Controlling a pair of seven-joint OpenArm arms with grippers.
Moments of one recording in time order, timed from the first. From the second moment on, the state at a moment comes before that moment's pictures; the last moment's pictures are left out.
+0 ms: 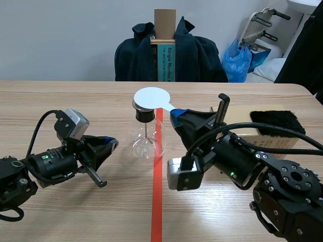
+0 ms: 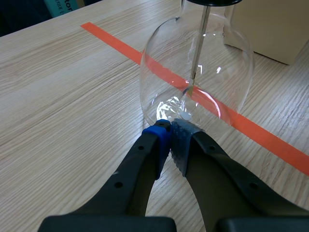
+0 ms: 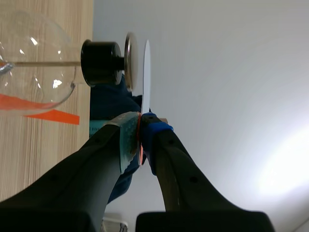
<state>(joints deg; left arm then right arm) -11.0 -26.4 34.8 50.4 -10.9 -25.9 -32.6 -6.0 14.3 -15.9 75.9 -75.8 -25.0 37.2</state>
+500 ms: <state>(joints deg) -11.0 -26.4 34.8 50.4 -10.9 -25.9 -32.6 -6.0 14.3 -15.9 75.9 -75.8 -25.0 38.1</state>
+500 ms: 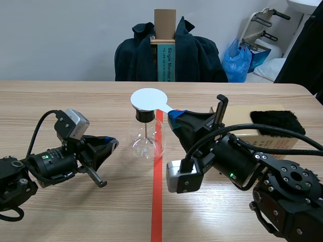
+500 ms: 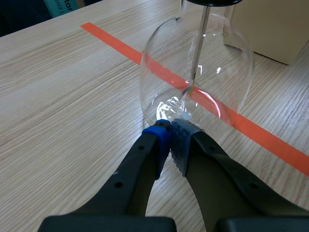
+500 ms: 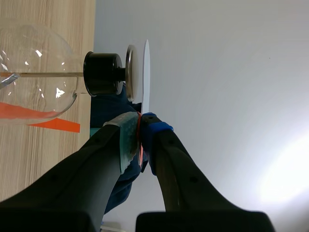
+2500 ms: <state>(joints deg) -10.9 -26.9 34.8 50.4 -11.0 -25.9 -32.6 -16.6 26.8 -15.9 74.7 -66.1 -27.5 9.9</state>
